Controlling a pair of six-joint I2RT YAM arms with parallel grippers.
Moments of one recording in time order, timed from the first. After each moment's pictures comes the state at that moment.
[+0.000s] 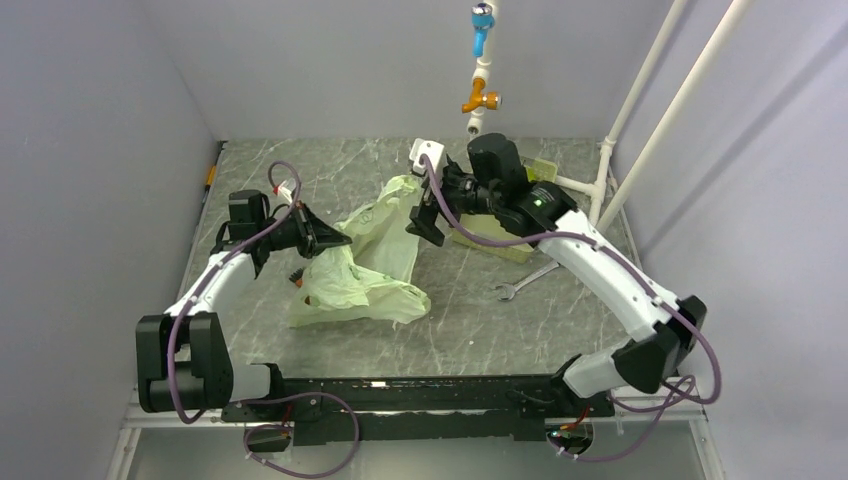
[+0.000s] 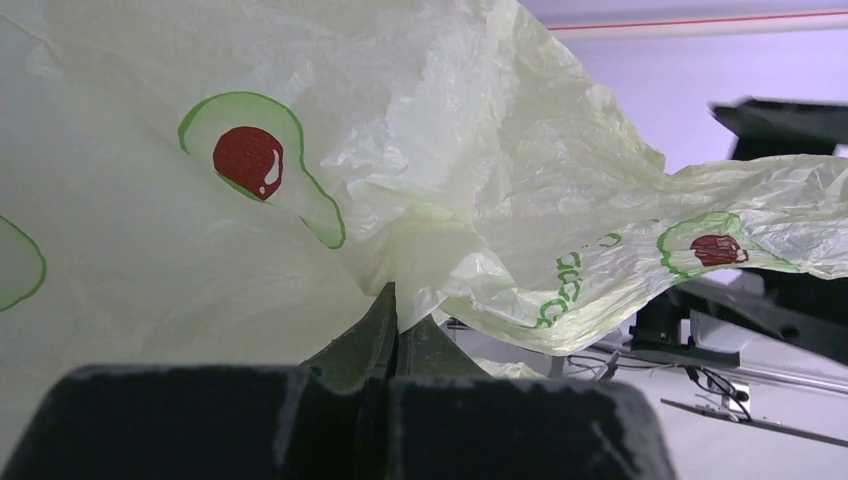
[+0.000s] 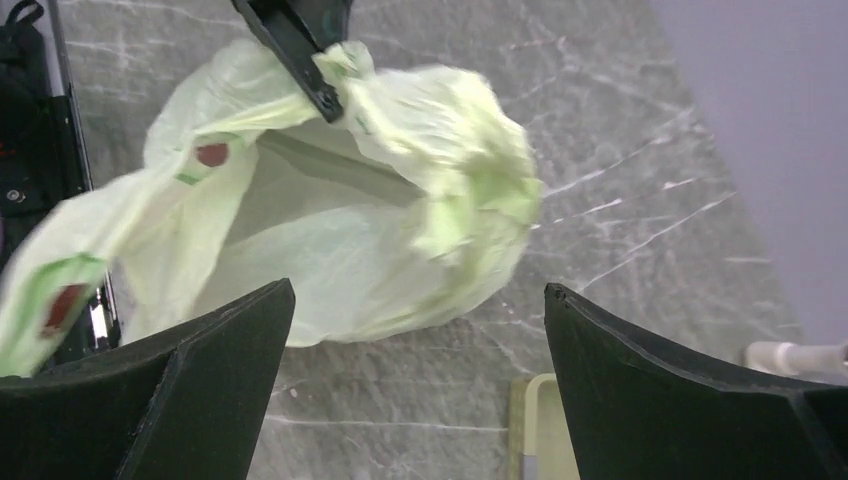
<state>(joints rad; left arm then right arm) 0.05 1.31 0.76 -0.06 1.08 -0.83 0.72 1.40 1.54 -0.58 -0.40 -0.40</state>
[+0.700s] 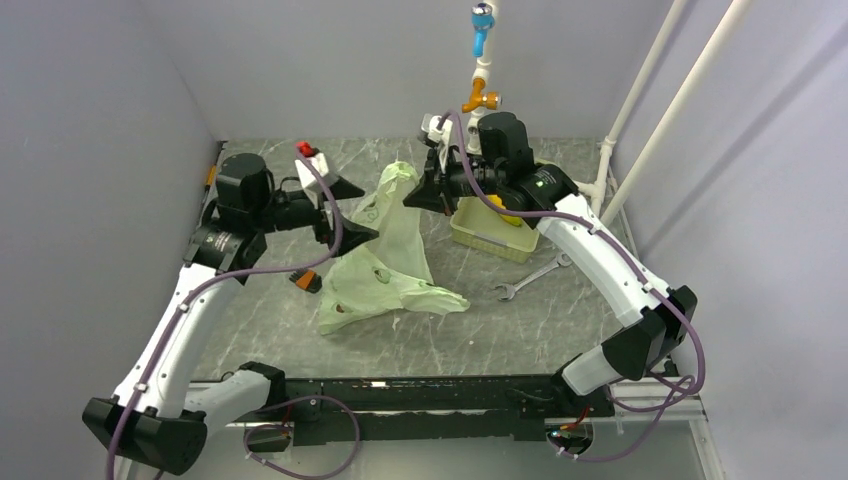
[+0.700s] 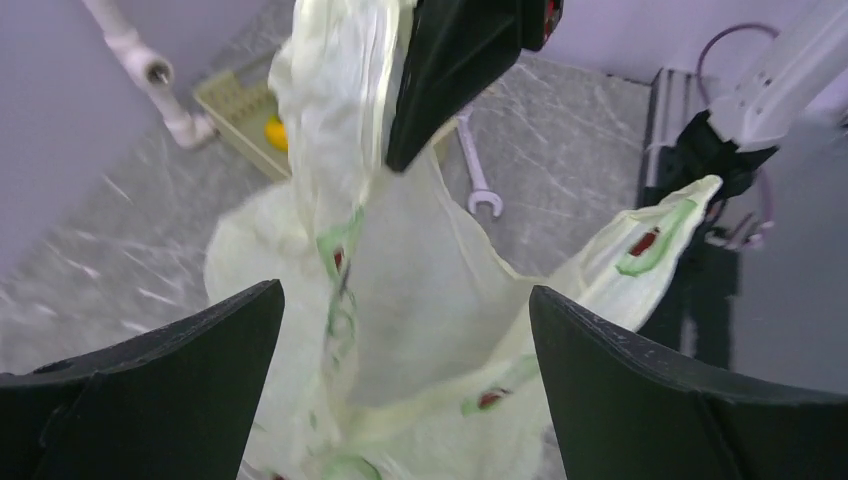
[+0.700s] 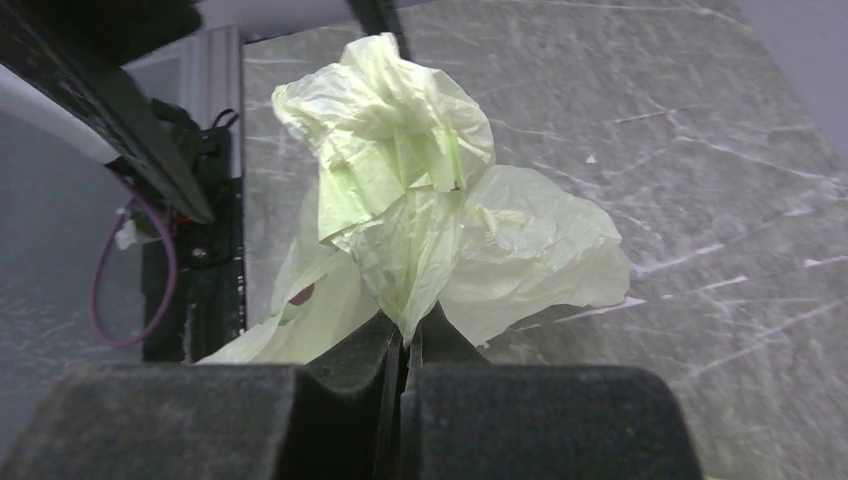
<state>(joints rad) -0.23 1.05 1.17 -0.39 0.95 0.14 0.60 1.50 1.61 -0.51 -0.74 -0.20</state>
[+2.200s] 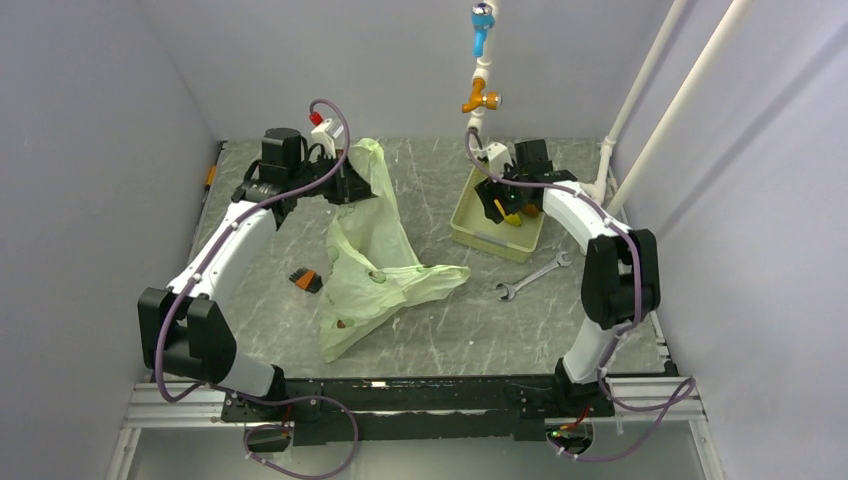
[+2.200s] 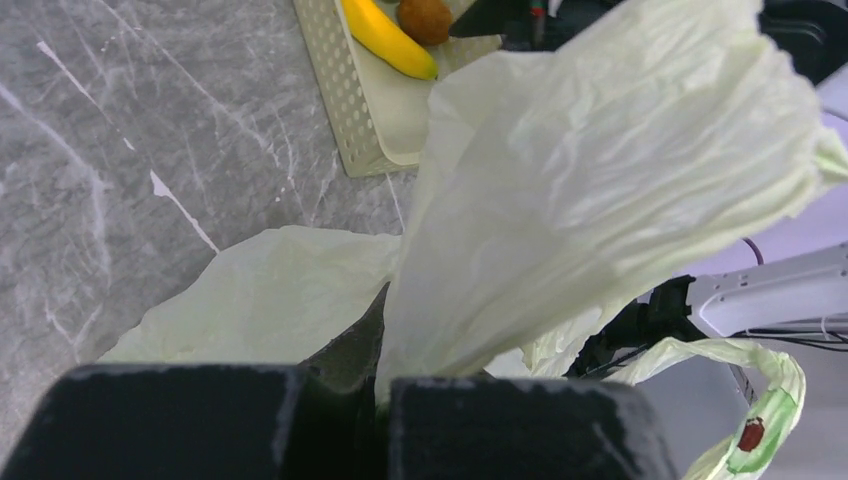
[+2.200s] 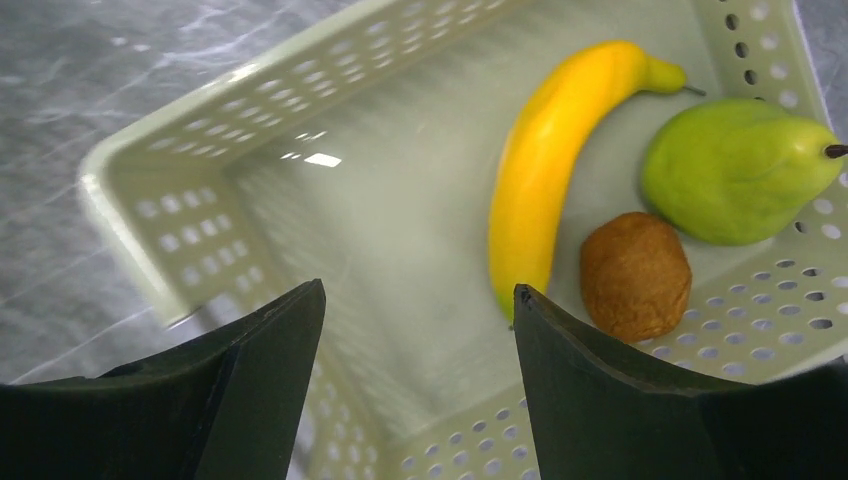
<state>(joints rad) -0.22 1.45 1.27 -0.29 0.76 -0.33 0.21 1.74 1.33 -0.47 -0.27 -0.43</state>
